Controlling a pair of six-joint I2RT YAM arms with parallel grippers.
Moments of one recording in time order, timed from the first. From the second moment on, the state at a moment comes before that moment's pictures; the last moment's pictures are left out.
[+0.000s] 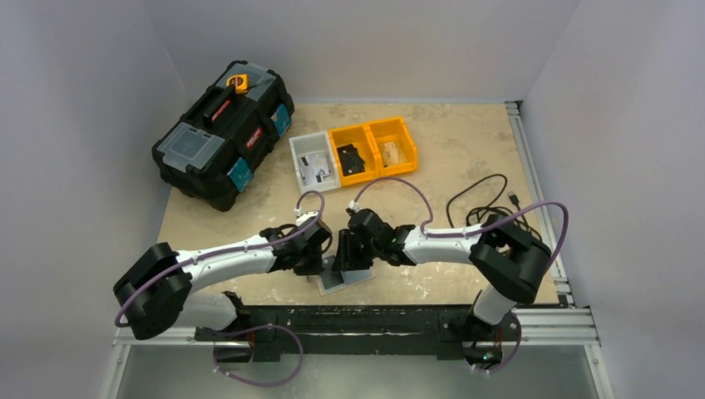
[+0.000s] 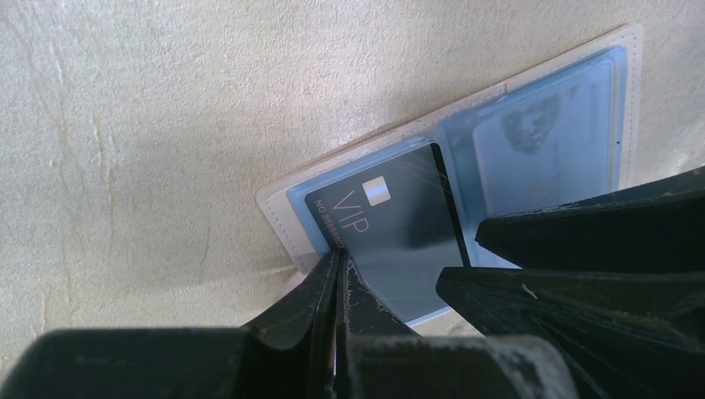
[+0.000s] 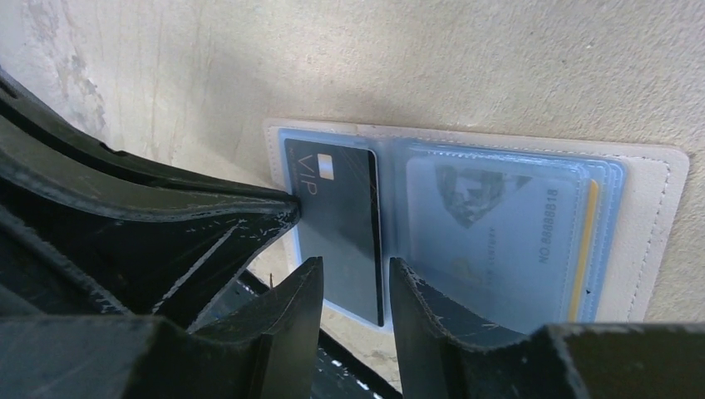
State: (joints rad) left arm -0.89 1.29 0.62 -0.49 -0.13 -0.91; right arm 1.01 1.64 0.80 -0.02 -0.15 0.94
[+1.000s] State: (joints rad) left arm -0.88 1.37 0.65 -0.43 -0.09 -0.94; right arm 0.84 1.70 0.48 0.61 -0.49 1.11
